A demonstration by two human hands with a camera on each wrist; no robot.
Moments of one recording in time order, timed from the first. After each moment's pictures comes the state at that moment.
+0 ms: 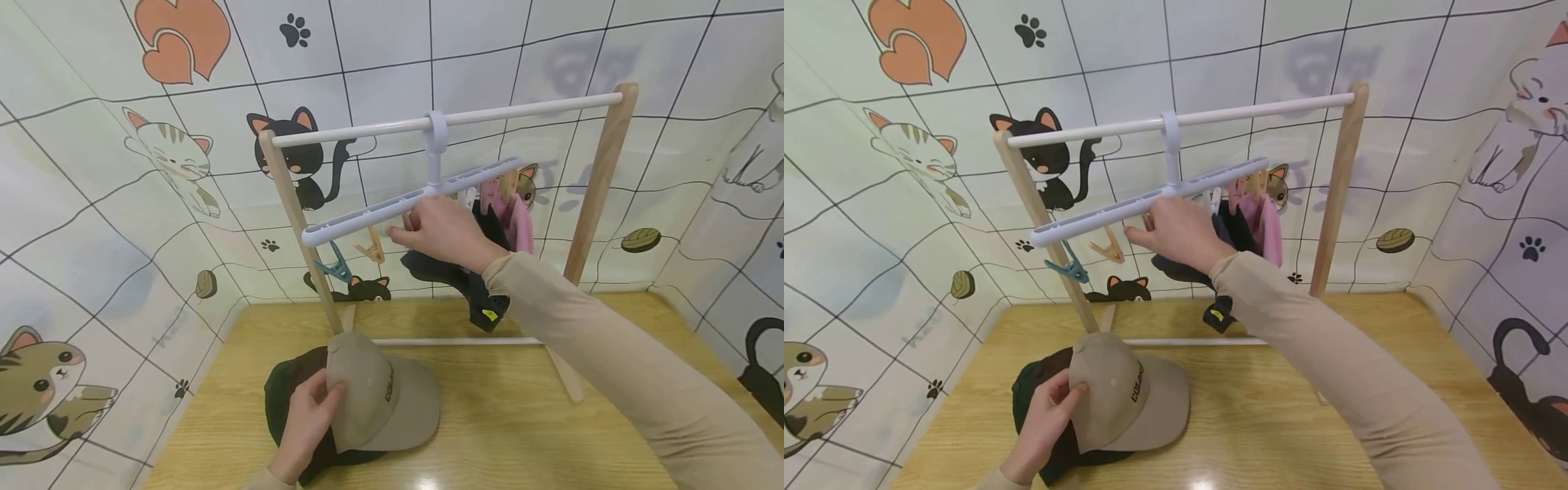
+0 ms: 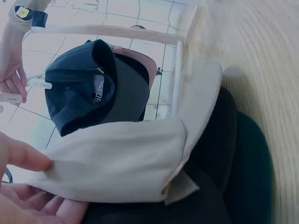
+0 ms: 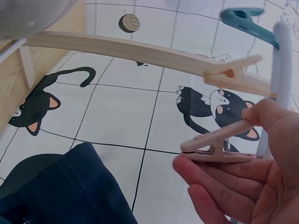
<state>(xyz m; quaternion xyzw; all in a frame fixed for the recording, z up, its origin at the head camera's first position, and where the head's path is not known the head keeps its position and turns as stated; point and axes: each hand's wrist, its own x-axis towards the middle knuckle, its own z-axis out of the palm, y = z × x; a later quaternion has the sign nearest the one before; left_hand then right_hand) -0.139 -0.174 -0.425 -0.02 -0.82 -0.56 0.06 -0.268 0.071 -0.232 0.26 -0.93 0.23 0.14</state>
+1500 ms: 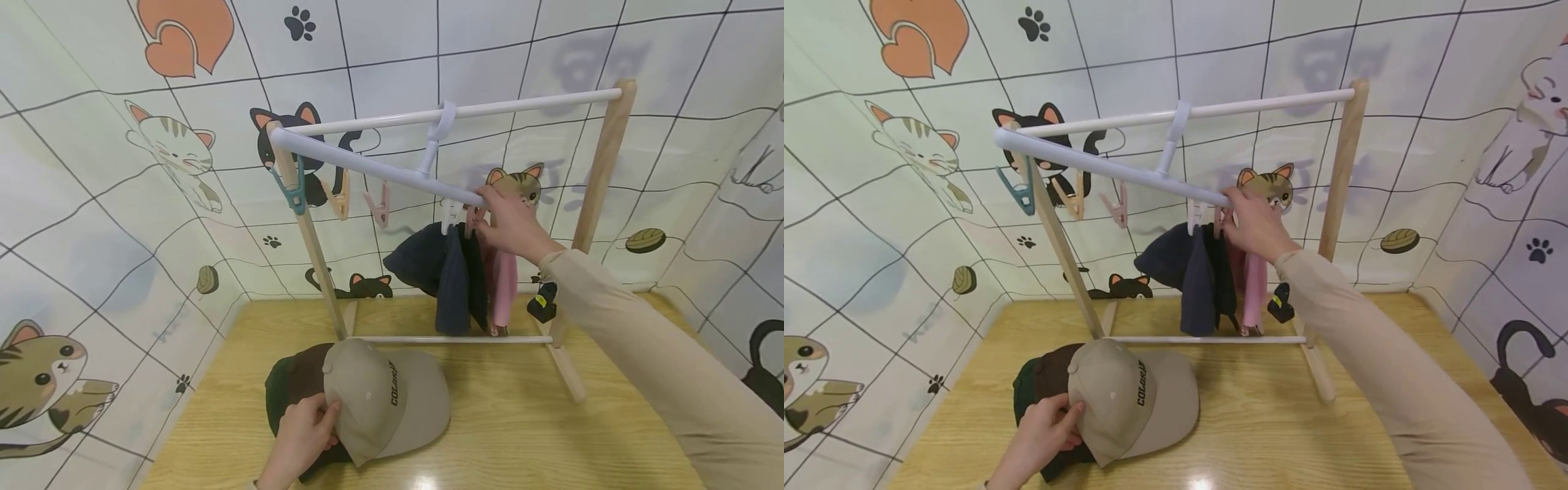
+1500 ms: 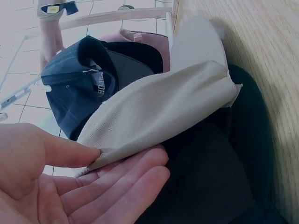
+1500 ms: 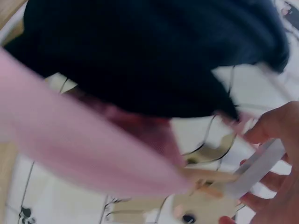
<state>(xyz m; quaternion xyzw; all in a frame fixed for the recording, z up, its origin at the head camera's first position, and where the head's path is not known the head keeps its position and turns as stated) -0.123 -0.190 -0.428 -0.06 -0.91 -0.42 0.00 -0.321 0.169 -0.280 0.24 -0.92 0.21 0.21</state>
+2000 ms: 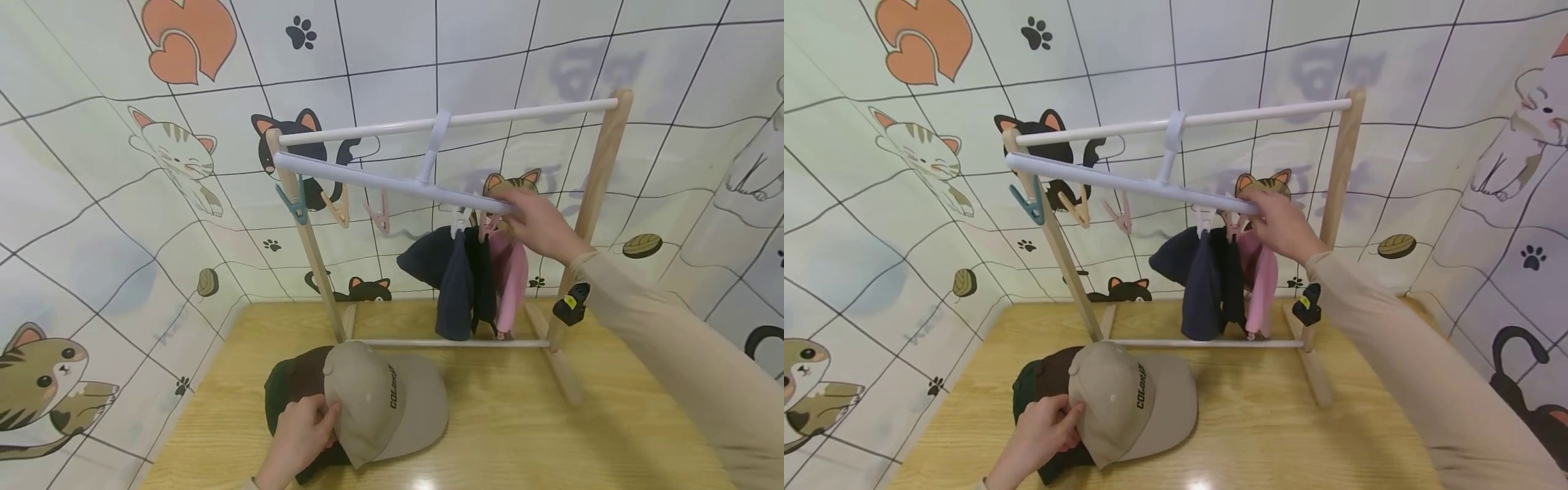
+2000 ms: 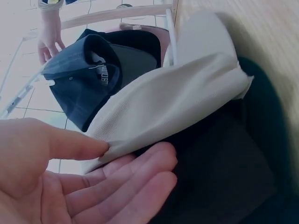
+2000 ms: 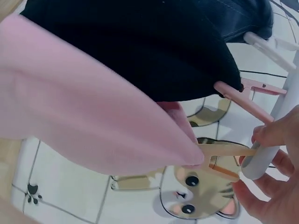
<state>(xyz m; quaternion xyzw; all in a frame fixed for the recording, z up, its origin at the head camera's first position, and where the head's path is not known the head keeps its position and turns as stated) -0.125 -0.190 -0.422 -0.08 -0.93 -0.36 0.03 -0.315 0.205 -0.270 0.25 -0.91 0.25 0.20</state>
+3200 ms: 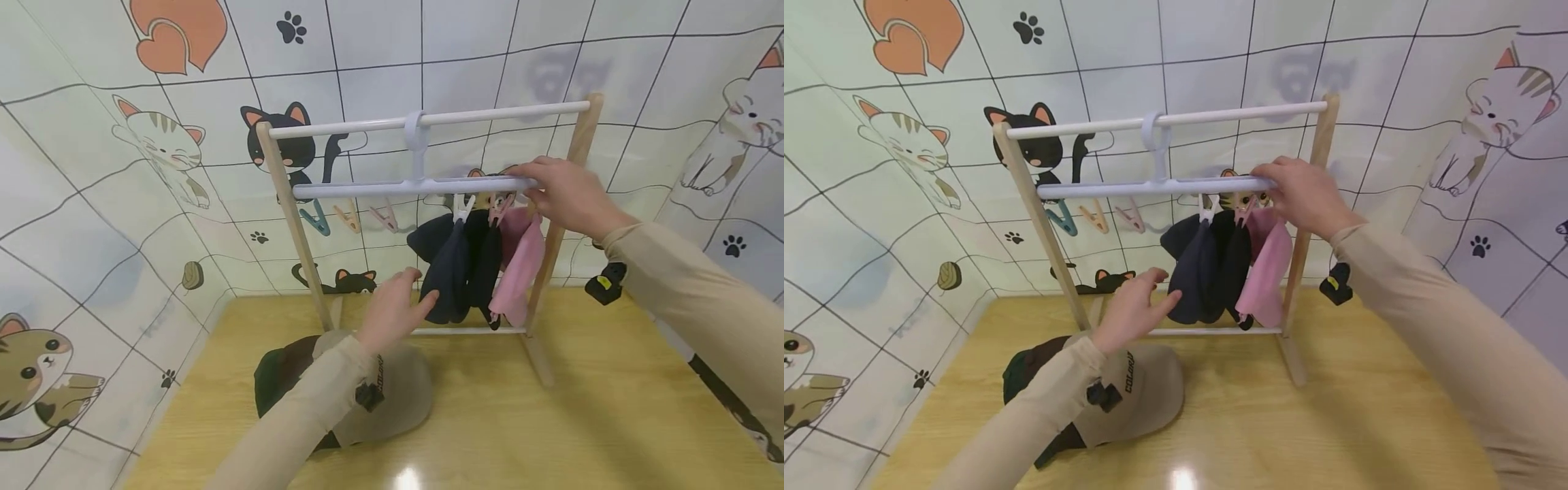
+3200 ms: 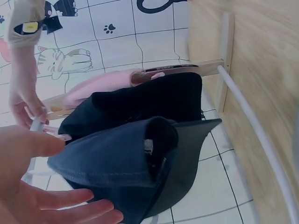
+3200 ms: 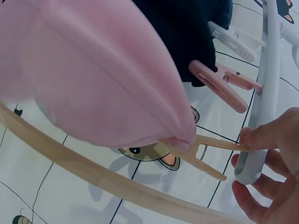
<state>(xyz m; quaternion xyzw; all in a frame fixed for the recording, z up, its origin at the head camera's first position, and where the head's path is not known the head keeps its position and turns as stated) -0.212 -0.050 -0.329 -0.23 -0.92 -0.31 0.10 -0.259 0.232 -0.208 0.25 -0.93 0.09 0.24</state>
